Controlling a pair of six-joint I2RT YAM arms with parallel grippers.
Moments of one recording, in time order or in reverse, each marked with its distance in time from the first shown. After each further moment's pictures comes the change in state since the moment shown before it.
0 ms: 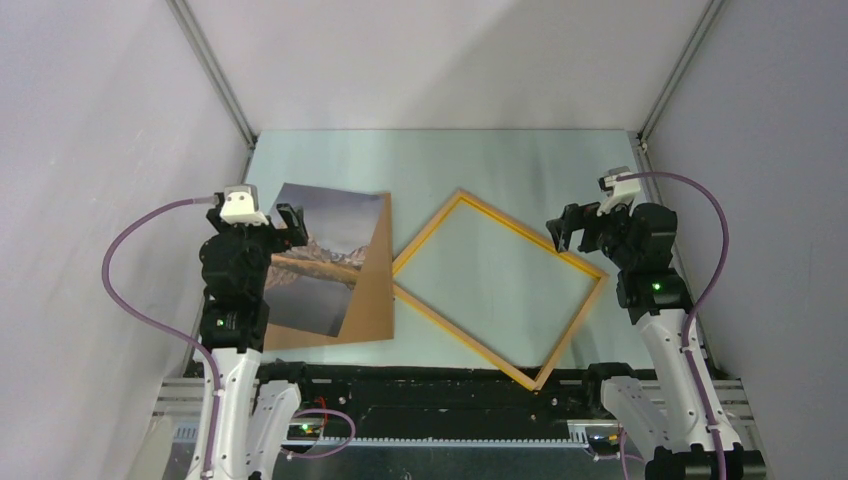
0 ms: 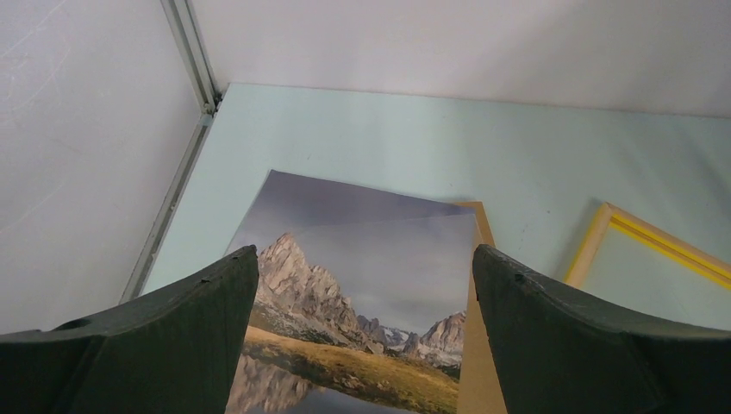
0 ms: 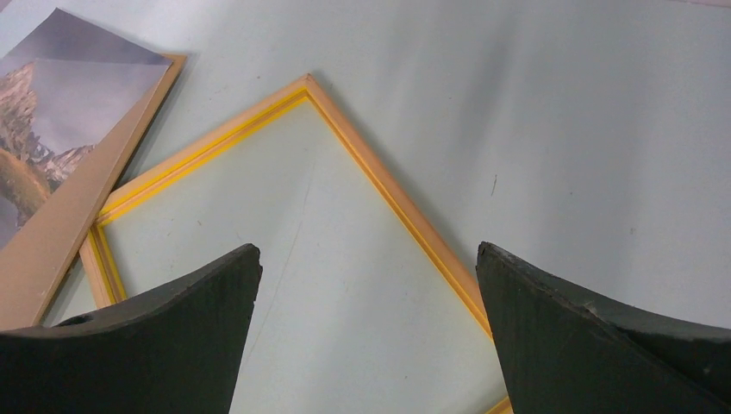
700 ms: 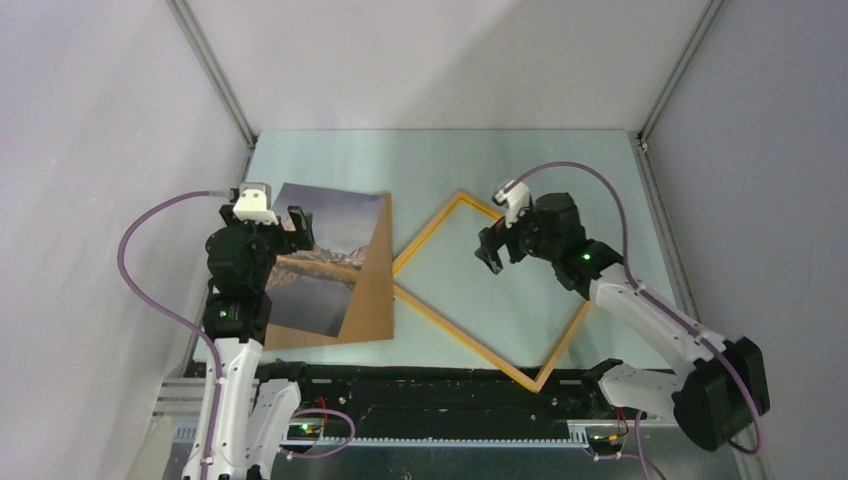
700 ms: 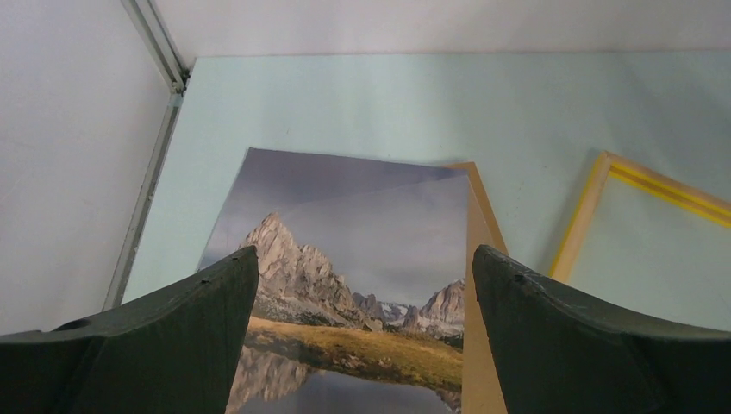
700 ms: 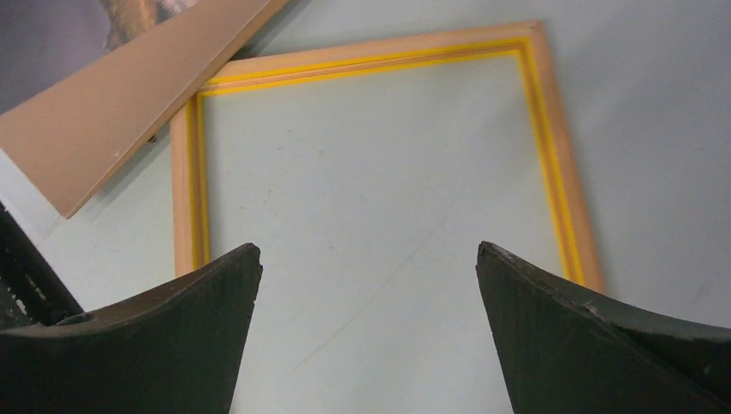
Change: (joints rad) left arm 0.007 0.050 -0.005 -0.021 0.077 0.048; right arm 0.465 0.306 0.061 0.058 0.074 -0.133
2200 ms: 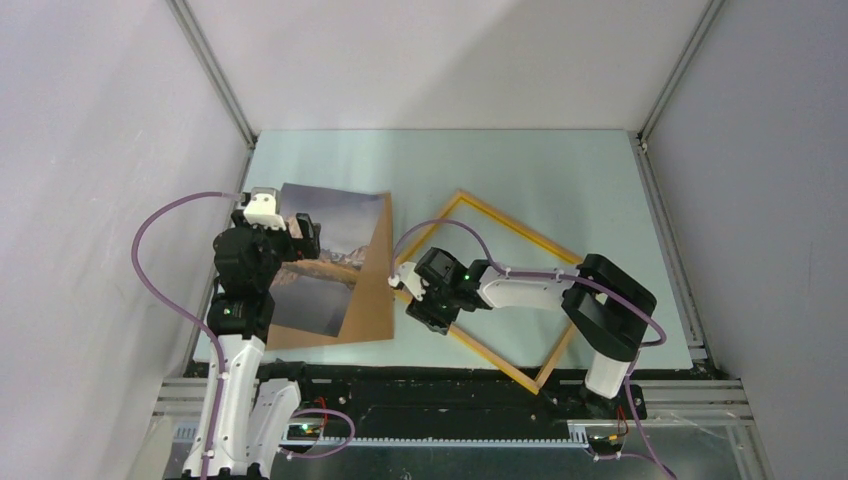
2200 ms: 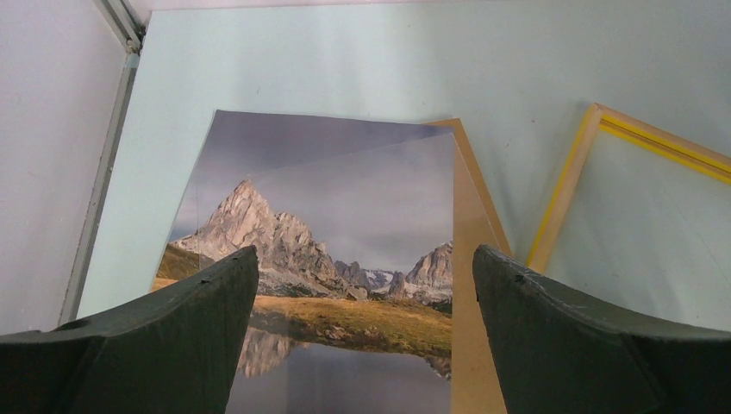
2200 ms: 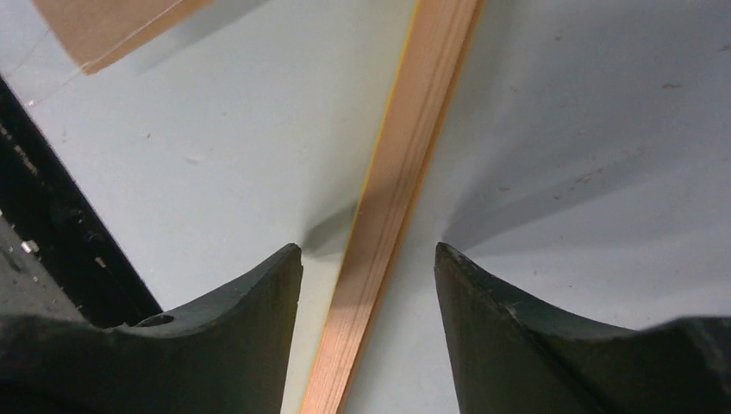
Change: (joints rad) left arm 0.001 0.011 -0.043 -0.040 0.064 0.014; right arm 0.519 0.652 0.197 -0.126 0.120 -0.032
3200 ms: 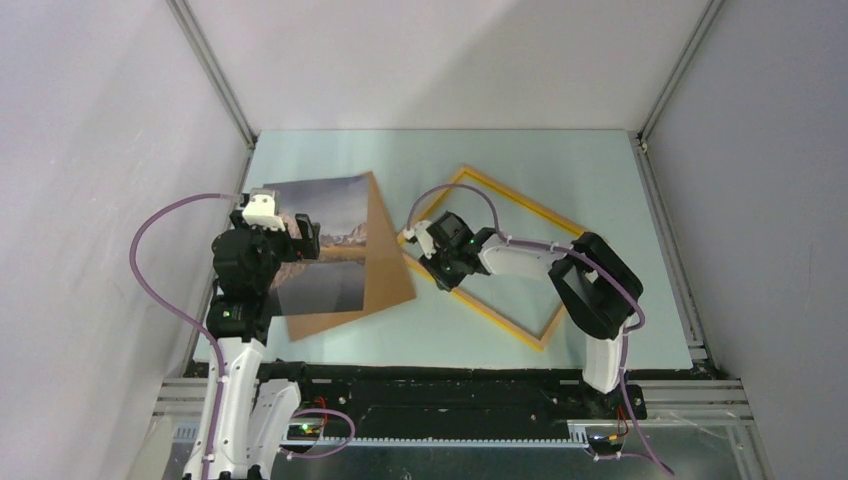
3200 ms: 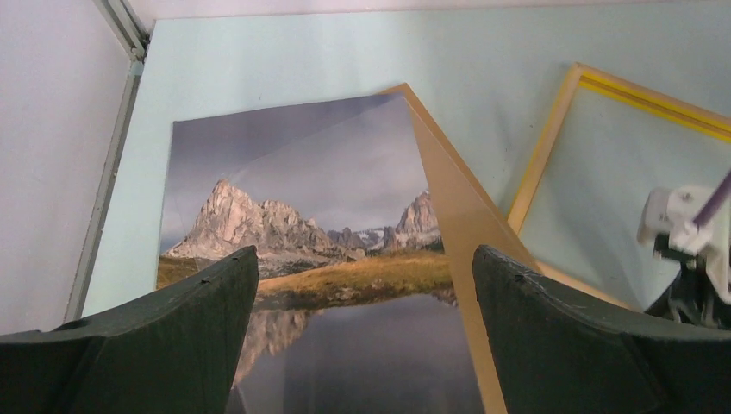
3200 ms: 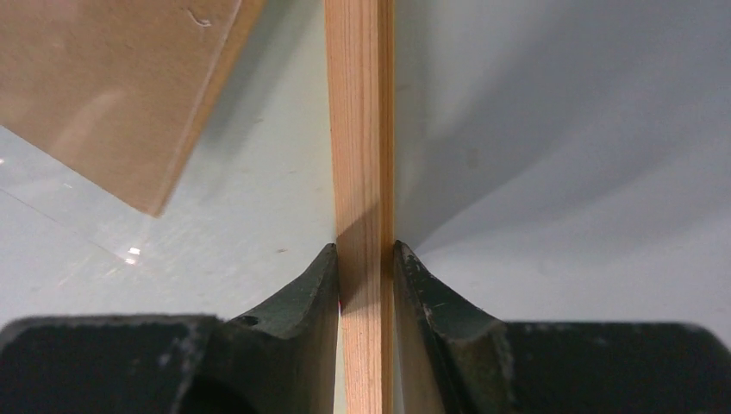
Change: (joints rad) left arm 0.000 -0.016 0.000 0.001 0.000 0.001; right arm -0.176 0.116 0.139 -0.002 0.051 0.075
